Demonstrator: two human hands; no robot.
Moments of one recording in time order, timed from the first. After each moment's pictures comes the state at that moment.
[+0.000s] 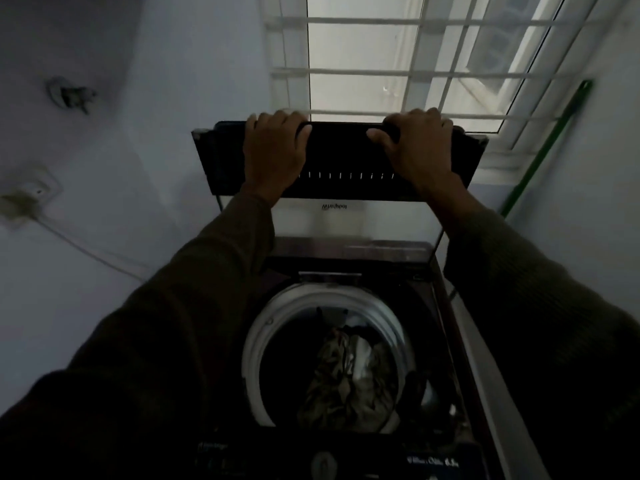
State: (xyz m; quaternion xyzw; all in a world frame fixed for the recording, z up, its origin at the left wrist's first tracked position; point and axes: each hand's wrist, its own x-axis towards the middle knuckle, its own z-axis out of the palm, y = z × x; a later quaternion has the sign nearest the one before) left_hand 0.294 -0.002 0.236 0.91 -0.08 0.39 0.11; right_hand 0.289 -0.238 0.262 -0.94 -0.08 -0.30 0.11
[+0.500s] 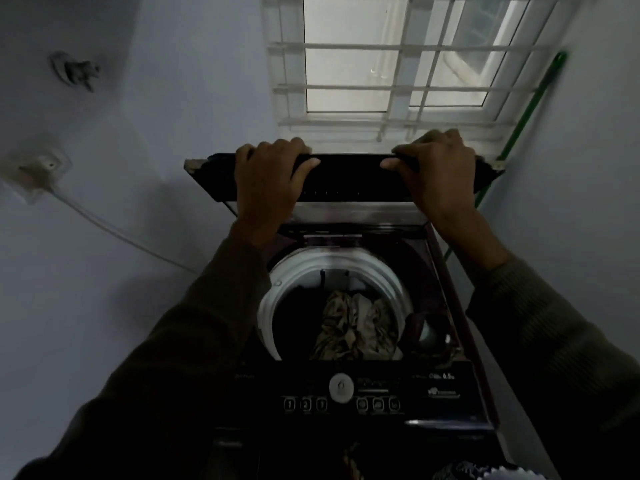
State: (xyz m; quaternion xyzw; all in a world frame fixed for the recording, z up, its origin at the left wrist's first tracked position) left_hand 0.138 0.011 0.209 0.90 -0.12 0.39 0.14; right_hand 0.137 -0.243 0.229 -0.92 -0.11 -0.34 0.14
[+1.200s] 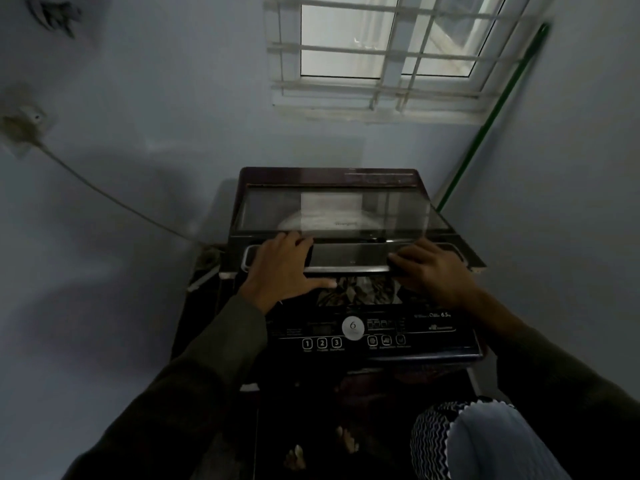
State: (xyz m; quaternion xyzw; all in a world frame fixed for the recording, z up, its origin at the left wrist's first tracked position) left_hand 0.007 0.048 0.083 0.98 -0.20 0.00 0.06; right_hand -0.015 -0.263 0.089 -0.91 -0.36 -0.21 -0.03
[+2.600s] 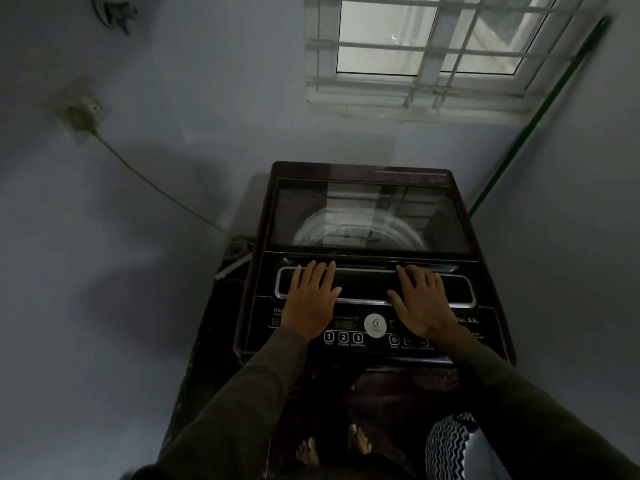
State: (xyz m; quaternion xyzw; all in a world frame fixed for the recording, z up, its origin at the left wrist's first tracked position) left_hand -0.041 0.035 -0.022 0.99 -0.13 0.04 0.09; right_hand -0.037 -0.210 0.015 -0.99 -0.09 0.06 0.05
